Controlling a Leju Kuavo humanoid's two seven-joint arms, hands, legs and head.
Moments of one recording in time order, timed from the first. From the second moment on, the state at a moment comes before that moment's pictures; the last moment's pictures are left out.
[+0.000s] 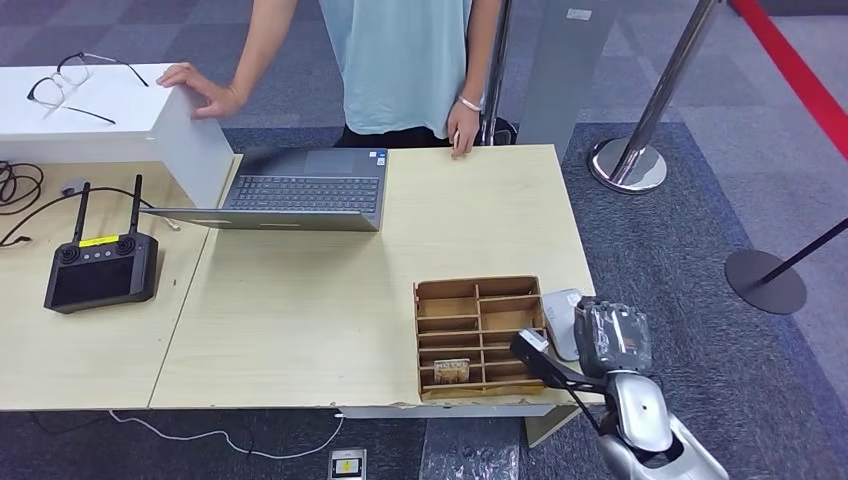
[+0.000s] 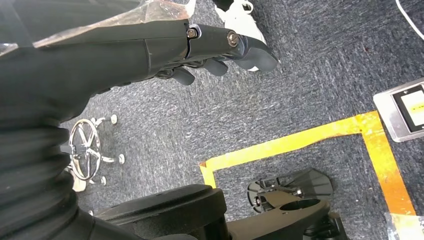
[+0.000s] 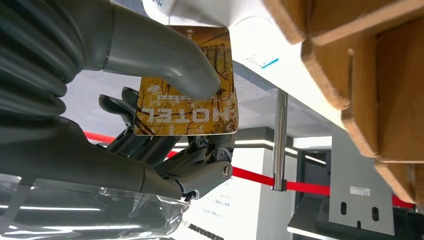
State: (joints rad) left arm -0.12 0.04 -1.18 -0.21 0.70 0.44 0.15; right arm -0.11 -0.43 0.47 -1.48 1.23 -0.41 0.63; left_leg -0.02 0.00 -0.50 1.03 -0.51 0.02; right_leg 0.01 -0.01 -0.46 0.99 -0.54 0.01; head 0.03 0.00
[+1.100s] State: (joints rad) left arm -0.12 0.04 -1.18 -0.21 0.69 0.44 0.14; right arm -0.17 -0.43 0.47 -1.49 1.23 -0.37 0.62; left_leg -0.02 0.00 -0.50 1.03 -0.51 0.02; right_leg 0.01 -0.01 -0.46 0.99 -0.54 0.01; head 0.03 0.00
